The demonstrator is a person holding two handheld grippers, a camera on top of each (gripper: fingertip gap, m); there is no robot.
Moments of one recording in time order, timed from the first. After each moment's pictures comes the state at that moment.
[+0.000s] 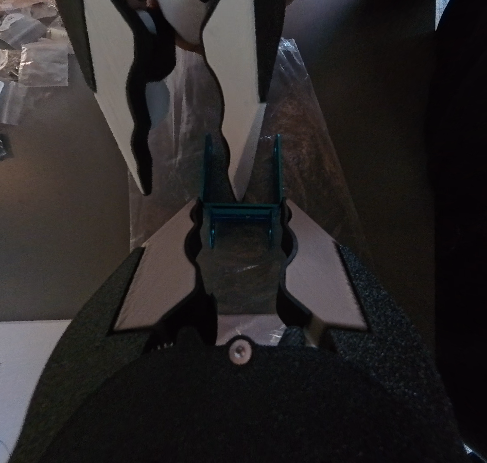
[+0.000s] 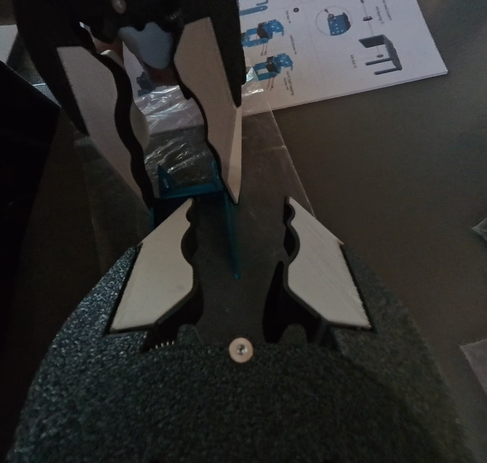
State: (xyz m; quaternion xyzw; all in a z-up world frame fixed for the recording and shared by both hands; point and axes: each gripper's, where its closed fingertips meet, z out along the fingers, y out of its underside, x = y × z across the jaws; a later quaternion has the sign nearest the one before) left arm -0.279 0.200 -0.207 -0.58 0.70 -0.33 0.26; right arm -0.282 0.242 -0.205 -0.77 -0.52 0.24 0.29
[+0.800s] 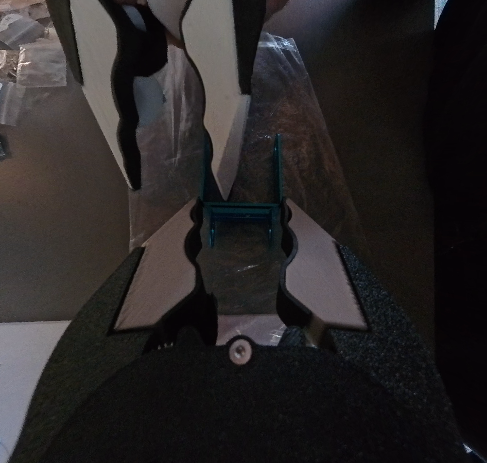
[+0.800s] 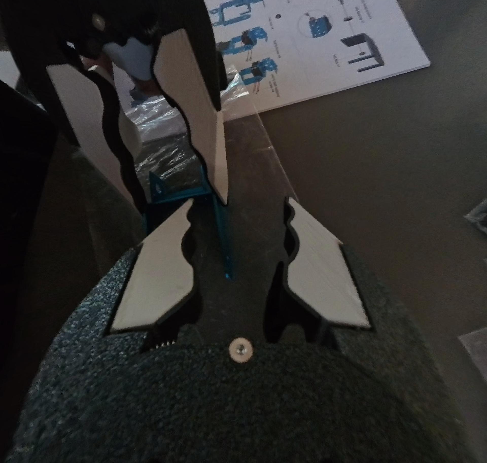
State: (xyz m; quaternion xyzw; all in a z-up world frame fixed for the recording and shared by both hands) left arm -0.279 0.199 -0.208 -0.58 0.70 -0.33 0.26; right arm -0.278 0.250 -0.202 -0.78 -0.50 0.26 0.29
